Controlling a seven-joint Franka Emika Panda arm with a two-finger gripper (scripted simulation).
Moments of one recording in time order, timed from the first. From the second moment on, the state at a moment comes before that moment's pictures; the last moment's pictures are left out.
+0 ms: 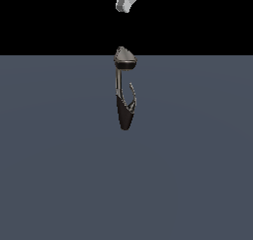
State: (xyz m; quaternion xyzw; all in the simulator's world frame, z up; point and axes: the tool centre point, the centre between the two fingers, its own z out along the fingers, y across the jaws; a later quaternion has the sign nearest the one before) arm -0.041 0.008 0.388 -0.91 0.34 0.15 0.17
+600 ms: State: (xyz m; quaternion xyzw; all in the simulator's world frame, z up) arm 0.031 0.000 0.303 -0.83 0.47 0.21 0.22
